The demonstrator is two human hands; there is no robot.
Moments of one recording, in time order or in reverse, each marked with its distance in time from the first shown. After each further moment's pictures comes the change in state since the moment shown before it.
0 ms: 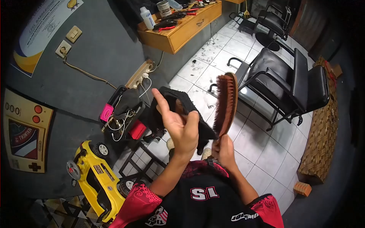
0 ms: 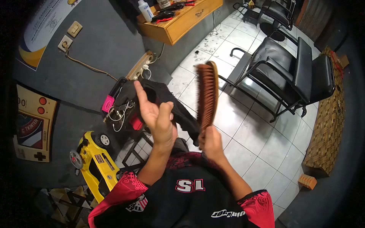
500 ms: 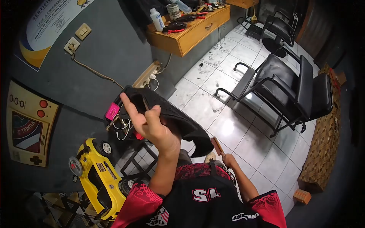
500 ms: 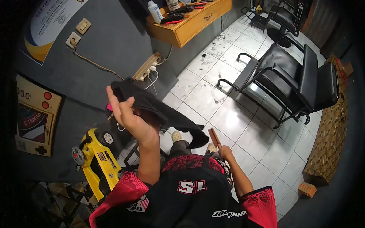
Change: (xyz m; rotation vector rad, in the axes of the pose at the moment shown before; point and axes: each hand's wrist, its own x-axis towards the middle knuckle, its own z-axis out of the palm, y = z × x) left_hand 0.032 0.031 -0.025 0.010 0.391 0.226; right_hand 0.046 0.256 -0.155 -1.238 -0.282 0.289
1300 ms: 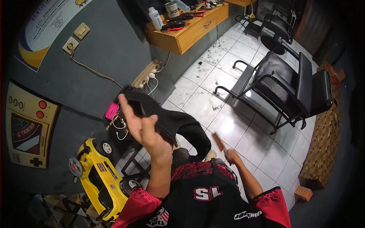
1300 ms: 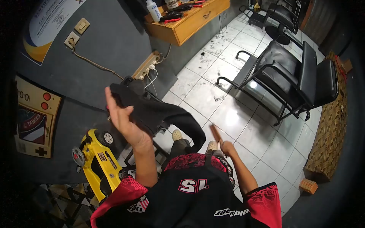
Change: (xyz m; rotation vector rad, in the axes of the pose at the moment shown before) left_hand 0.001 0.018 -0.014 -0.012 -0.080 -0.015; right_hand -0.023 -0.050 -0.057 0.029 -0.161 0.301
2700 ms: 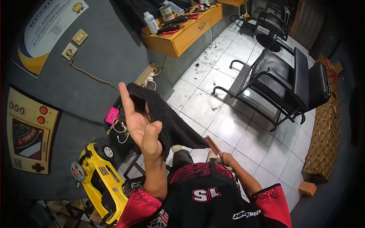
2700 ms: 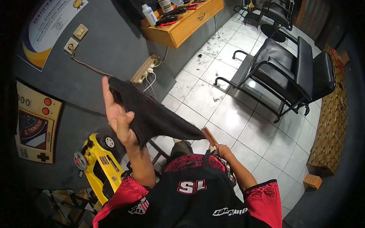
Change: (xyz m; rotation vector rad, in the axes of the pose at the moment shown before) left_hand 0.002 0.017 -0.005 -0.077 -0.439 -0.009; right_hand 0.013 0.025 0.061 -0.031 0.276 -0.436
